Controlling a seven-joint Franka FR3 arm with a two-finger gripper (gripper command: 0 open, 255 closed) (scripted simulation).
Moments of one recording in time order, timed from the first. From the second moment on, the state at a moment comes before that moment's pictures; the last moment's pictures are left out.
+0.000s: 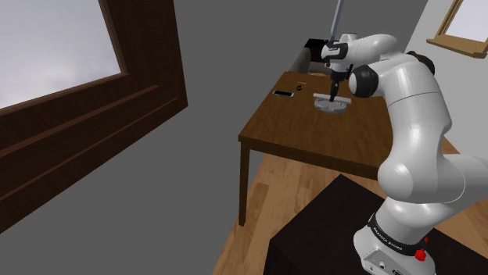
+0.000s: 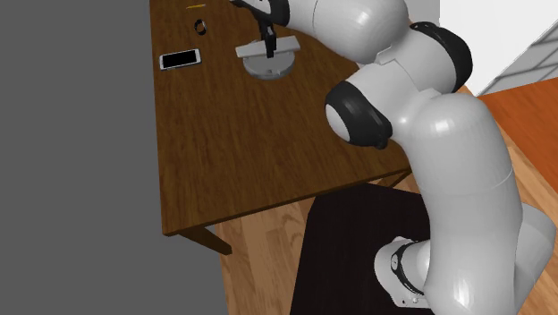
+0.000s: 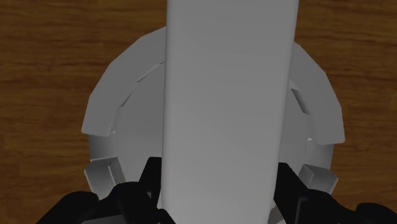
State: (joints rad) arm -0.62 0.86 -0.35 -0.94 0.26 1.77 -1.41
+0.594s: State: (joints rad) arm -0.62 0.87 -0.35 -0.98 0.26 1.82 -1.42
